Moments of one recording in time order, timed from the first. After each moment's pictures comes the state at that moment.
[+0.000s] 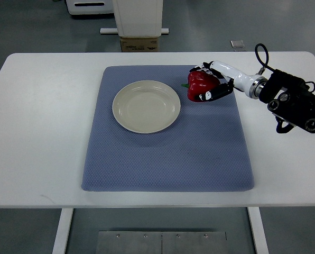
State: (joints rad) left arm -0.01 0.00 -0.21 -0.18 0.05 -0.02 -0.14; right arm 1.14 -0.29 0.11 0.78 -0.87 0.03 0.23
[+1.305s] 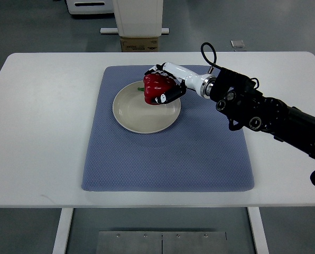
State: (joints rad) left arm -0.01 0.00 -0.21 -0.18 0.05 -0.02 -0.14; right arm 1.20 0.00 0.04 0.59 -0.86 0.03 0.23
